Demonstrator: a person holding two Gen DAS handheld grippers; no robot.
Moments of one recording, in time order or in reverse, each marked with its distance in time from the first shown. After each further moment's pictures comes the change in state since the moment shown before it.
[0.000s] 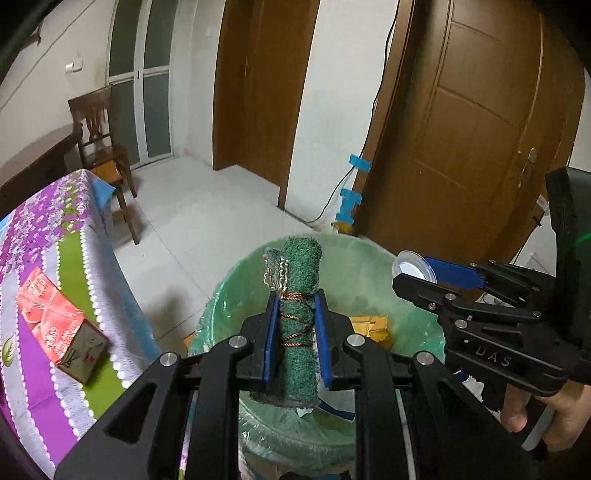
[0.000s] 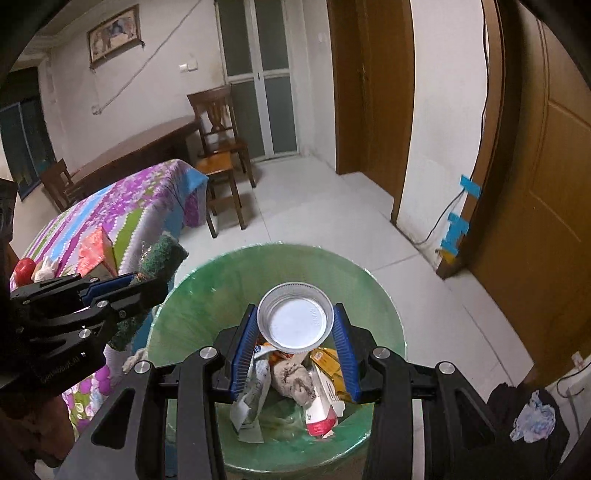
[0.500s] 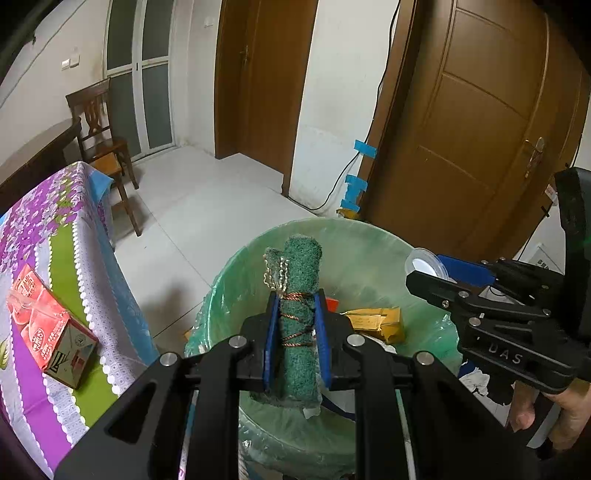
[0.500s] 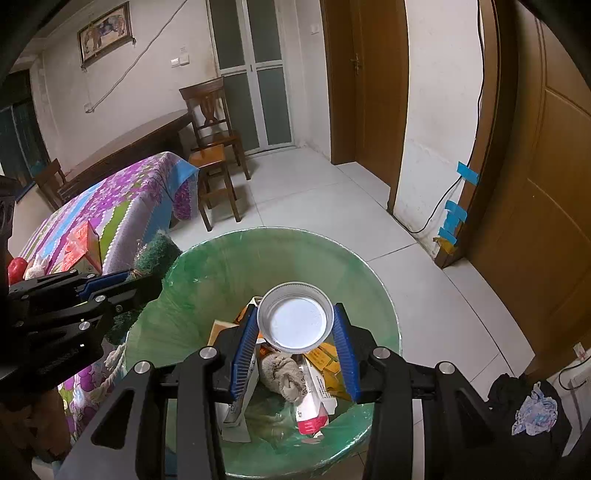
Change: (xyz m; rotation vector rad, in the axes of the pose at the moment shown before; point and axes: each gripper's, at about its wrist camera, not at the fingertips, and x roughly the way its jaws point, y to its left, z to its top) left arm 0.020 -0.002 0.001 0.009 0.046 0.024; right arm 0.019 0.004 -0.007 0.016 0.026 -0.011
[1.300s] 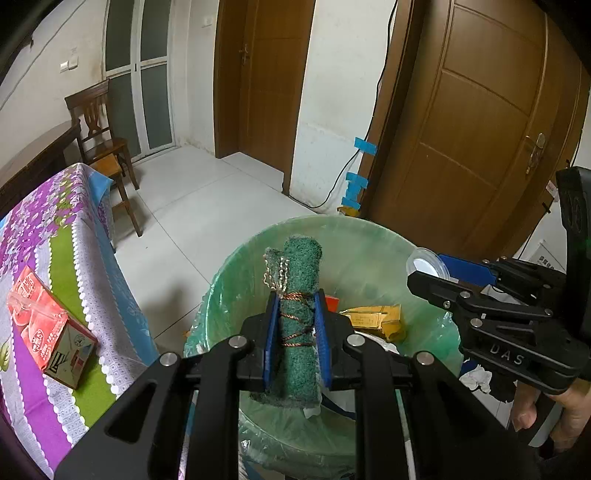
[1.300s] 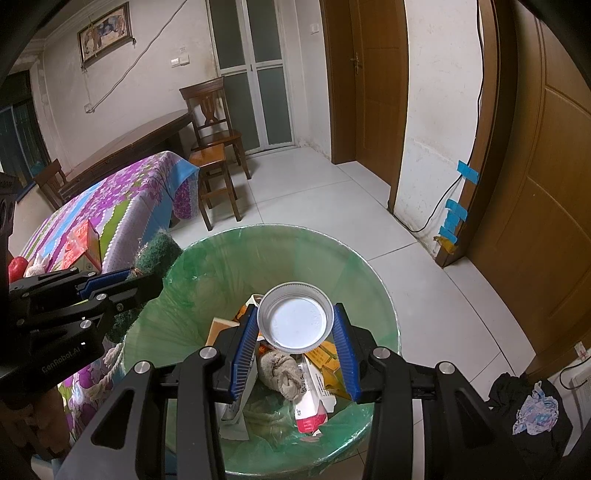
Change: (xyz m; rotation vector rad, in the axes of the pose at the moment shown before) left arm 0.004 -0.003 0.002 0.005 0.006 0.006; right arm 0.002 0.001 -0.002 0.002 0.002 -0.001
